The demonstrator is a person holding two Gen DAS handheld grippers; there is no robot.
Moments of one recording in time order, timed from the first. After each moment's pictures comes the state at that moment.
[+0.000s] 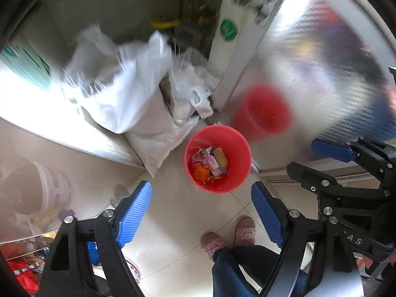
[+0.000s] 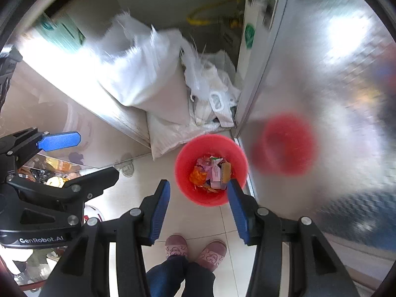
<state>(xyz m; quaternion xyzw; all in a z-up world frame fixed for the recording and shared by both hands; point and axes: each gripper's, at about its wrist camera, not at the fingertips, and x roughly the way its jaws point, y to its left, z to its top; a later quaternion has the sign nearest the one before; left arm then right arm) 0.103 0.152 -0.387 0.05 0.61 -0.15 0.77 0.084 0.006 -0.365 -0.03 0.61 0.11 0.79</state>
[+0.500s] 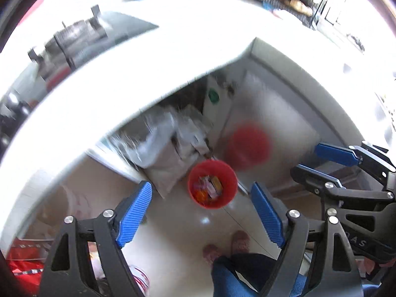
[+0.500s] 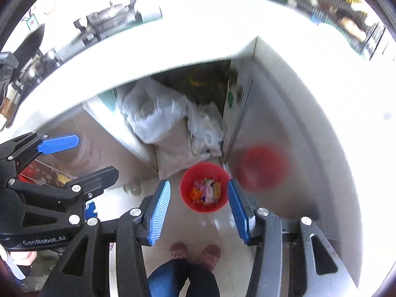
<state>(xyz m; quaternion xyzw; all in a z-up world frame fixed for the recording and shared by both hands) 0.064 0.157 -0.202 0.06 0.52 -0.15 0.84 0.040 0.008 -0.188 -0.03 0.54 0.09 0.84</state>
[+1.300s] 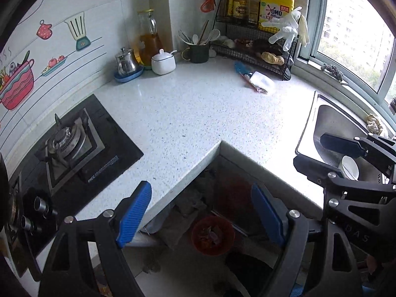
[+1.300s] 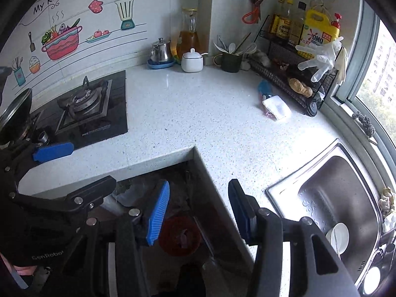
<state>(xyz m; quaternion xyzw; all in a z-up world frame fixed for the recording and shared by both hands) 0.129 0.091 -0.059 0.10 0.42 -0.19 0.88 0.075 -0.047 -0.050 -0.03 0.42 0.00 0.90</state>
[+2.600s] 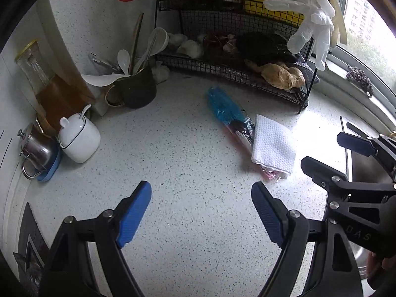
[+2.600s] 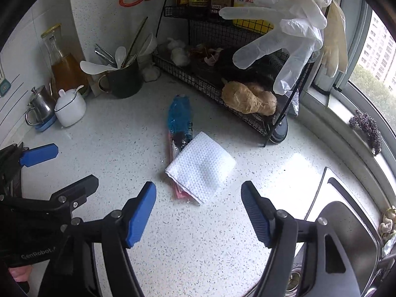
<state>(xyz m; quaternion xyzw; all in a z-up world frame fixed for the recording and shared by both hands) 0.429 -0.130 -0.091 0.19 0.45 -0.29 0.83 0.315 -0.229 -0.075 0.06 0.47 -0.15 0.87</state>
